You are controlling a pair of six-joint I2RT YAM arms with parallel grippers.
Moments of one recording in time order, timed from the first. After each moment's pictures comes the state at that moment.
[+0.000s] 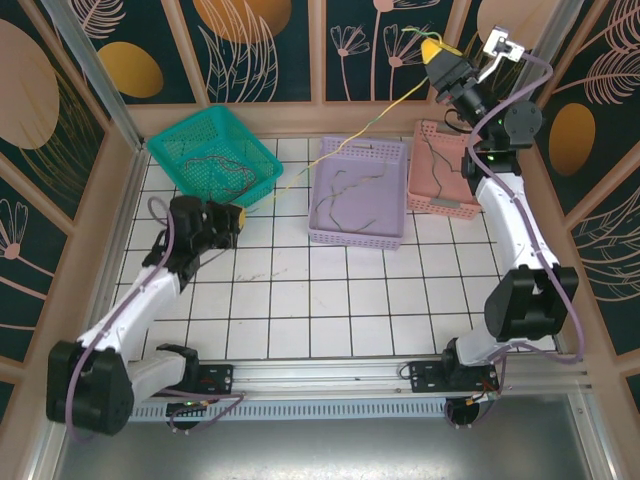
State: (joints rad) left arm -0.21 1.16 0.74 -0.09 0.26 -1.57; right arm 0.08 1.53 1.50 0.77 -0.72 0.98
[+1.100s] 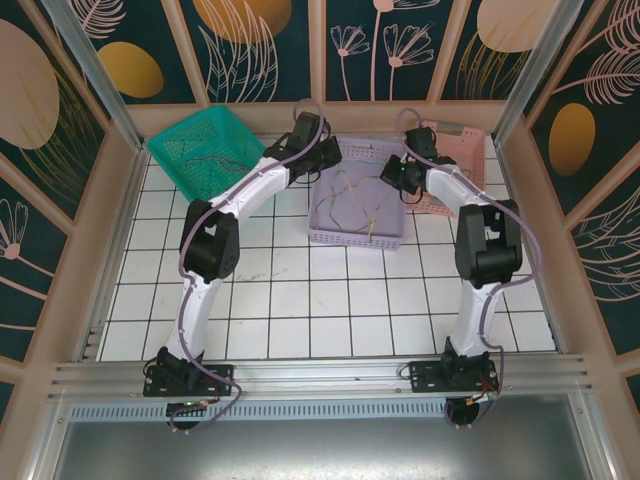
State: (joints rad) left arm -0.54 2.33 2.10 -0.40 0.12 -0.74; right arm 0.20 2.00 1.53 -0.43 -0.21 0.60
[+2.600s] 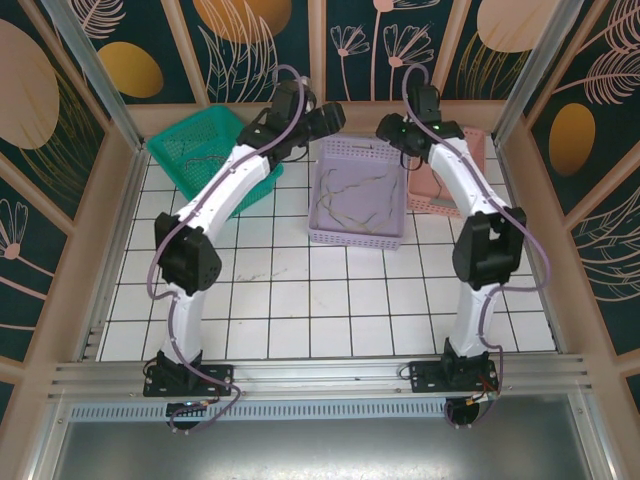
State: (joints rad) left arm -0.53 2.09 2.14 -0.51 0.01 -0.69; right arm 0.23 1.94 1.87 -0.62 -0.05 0.59
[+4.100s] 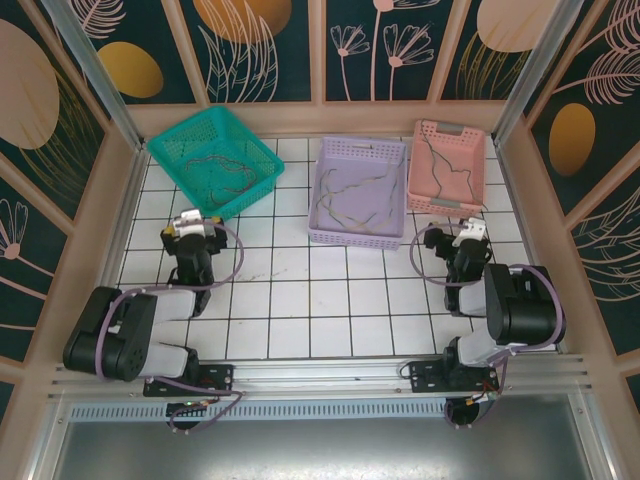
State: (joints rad) left arm -0.20 1.36 0.23 0.90 -0.48 -0.07; right arm -0.05 1.53 0.18 1.09 0.06 0.17
